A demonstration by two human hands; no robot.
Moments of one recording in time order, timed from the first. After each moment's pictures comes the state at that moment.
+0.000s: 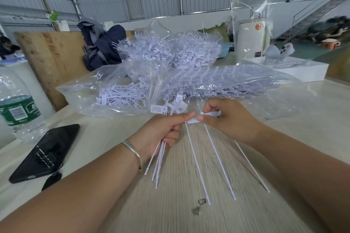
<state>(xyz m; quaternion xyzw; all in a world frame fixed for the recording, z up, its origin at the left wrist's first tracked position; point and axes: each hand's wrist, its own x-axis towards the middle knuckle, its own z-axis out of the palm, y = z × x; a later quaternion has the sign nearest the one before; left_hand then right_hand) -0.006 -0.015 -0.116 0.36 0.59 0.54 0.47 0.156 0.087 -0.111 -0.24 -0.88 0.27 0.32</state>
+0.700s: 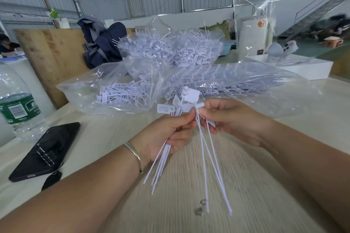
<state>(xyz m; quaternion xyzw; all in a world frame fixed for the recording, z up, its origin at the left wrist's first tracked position) -0.001 -0.019 -0.121 0.36 0.45 0.56 0.60 0.159 0.081 -0.104 -0.14 -0.76 0.60 0.21</state>
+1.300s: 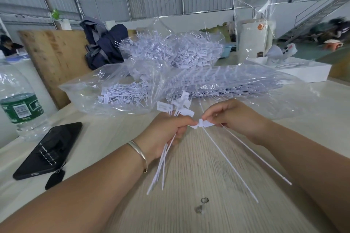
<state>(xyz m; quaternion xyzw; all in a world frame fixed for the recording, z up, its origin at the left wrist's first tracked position) 0.002 -0.015 -0.120 0.39 0.64 0.54 0.39 0.158 0.088 -0.104 -0.25 -0.80 0.48 0.25</state>
